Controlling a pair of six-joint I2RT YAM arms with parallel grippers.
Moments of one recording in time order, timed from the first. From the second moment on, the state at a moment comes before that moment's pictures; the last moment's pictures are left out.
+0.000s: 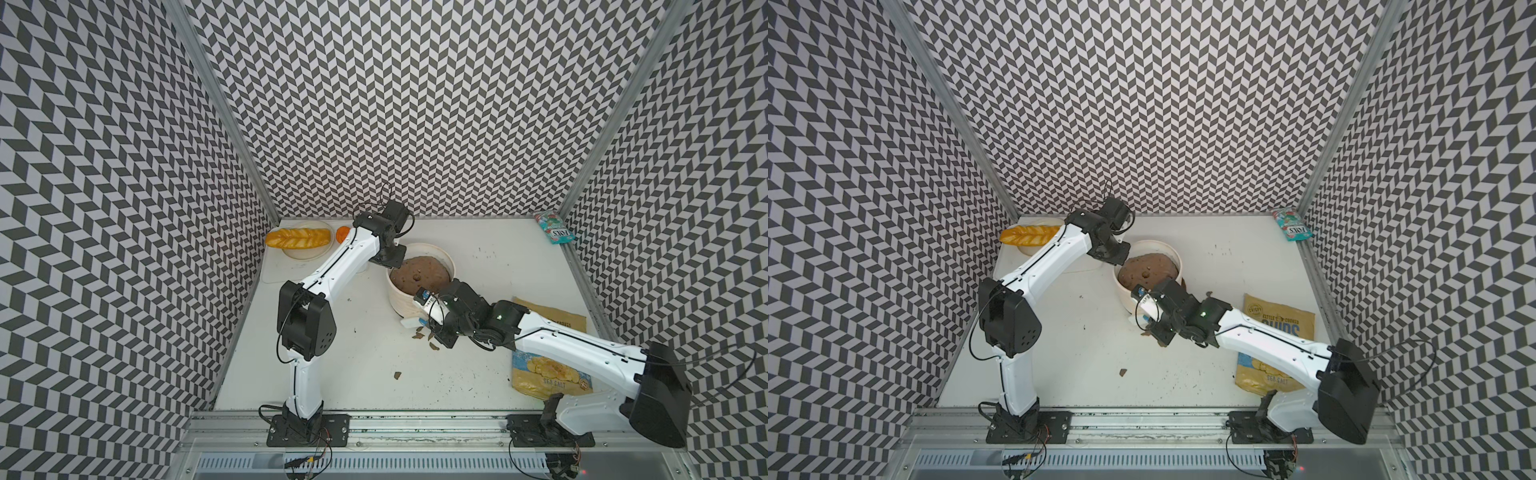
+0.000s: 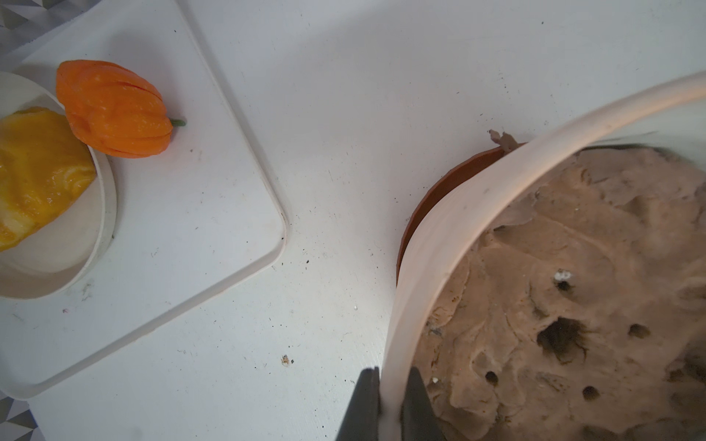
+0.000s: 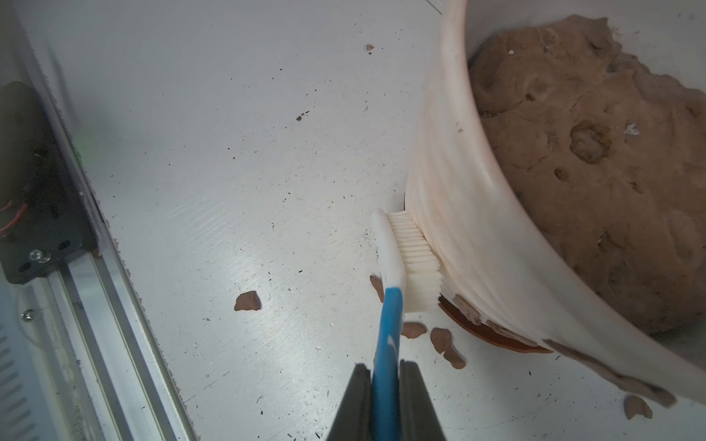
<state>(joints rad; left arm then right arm) -0.51 1.98 1.95 -1.17 -0.13 -0.13 0.92 1.36 1.02 -0.54 0.00 -0.07</state>
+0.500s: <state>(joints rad) -0.50 1.99 1.95 -1.14 -0.13 -0.11 0.93 1.22 1.01 -0.70 0.14 -0.07</state>
